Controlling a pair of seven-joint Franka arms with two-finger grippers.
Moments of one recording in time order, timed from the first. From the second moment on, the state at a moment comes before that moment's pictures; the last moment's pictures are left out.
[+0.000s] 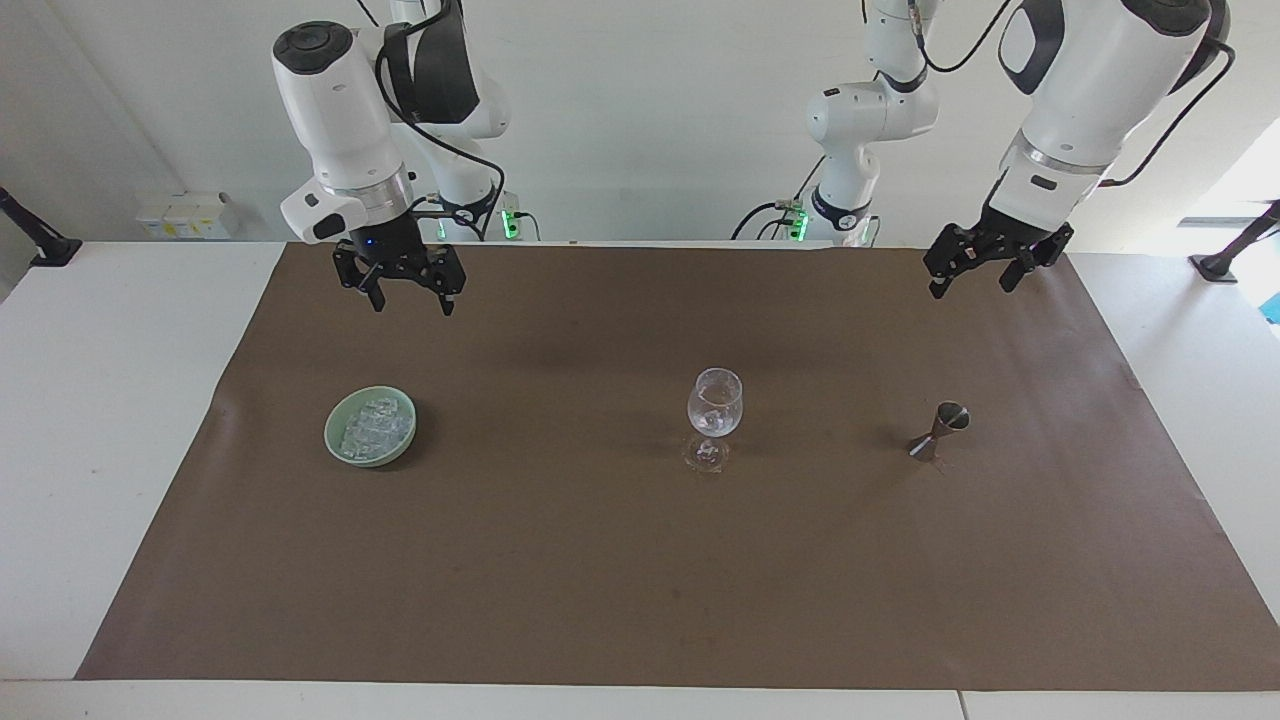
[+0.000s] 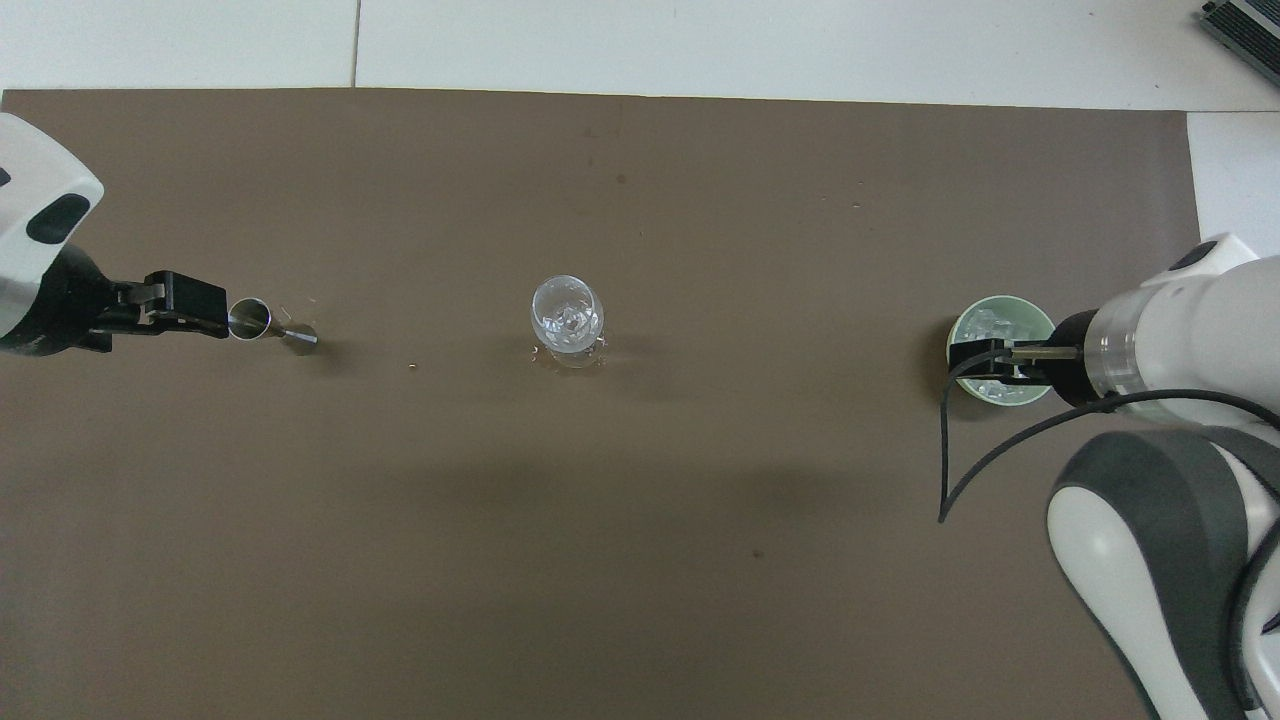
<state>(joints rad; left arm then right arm) 0.06 -0.06 -0.20 -1.66 -0.02 1.63 -0.19 -0.21 -0.15 0.29 -1.97 0.04 1.91 0.18</state>
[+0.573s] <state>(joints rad) 0.02 -0.07 -0.15 -1.65 -0.02 1.61 -0.11 -0.21 -0.13 0.28 -1.87 0.03 1.80 0.17</state>
